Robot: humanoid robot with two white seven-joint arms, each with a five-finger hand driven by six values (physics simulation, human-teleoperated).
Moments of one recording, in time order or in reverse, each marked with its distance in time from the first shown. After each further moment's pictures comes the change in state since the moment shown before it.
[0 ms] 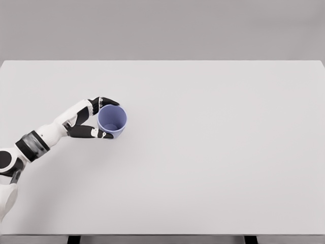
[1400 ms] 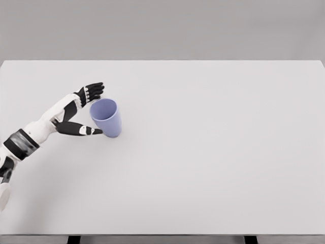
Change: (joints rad) left arm 0.014 -0.001 0.078 0.007 0.013 -0.036 0.000; right arm 0.000 0.000 0.000 0.000 0.000 0.000 0.000
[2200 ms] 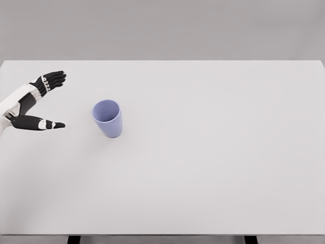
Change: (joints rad) left arm 0.048 0.221 0.063 -0.007 0.132 -0.150 0.000; right arm -0.002 0.000 0.000 0.000 0.000 0.000 0.000
